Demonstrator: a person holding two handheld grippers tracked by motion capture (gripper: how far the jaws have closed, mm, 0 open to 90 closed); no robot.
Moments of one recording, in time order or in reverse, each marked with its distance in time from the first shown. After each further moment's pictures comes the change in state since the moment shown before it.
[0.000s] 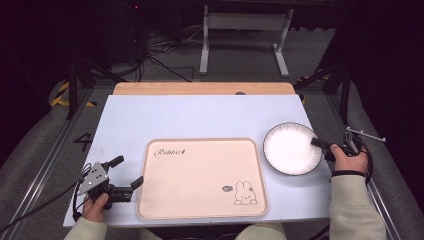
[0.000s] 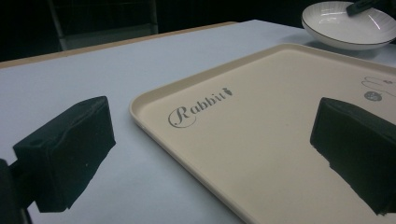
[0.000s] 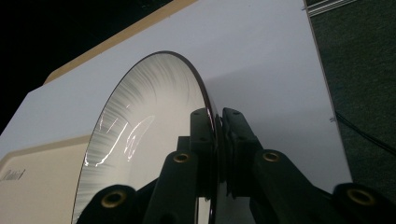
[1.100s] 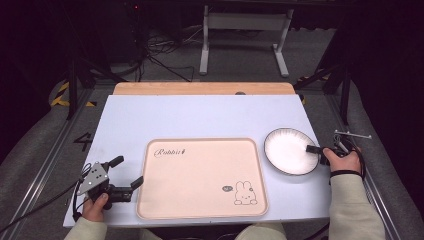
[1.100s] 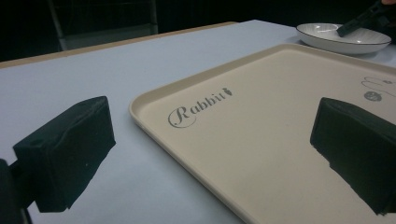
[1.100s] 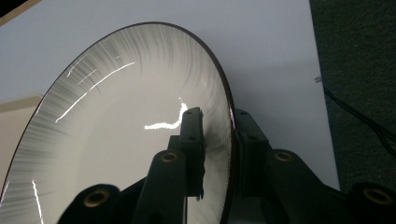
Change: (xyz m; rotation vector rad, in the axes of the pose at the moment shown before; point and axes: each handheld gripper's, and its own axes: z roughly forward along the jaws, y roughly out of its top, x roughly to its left) left arm 0.000 0.000 0.000 0.004 -0.003 0.001; right arm -0.018 -0.008 0.027 0.175 -0.085 -0.026
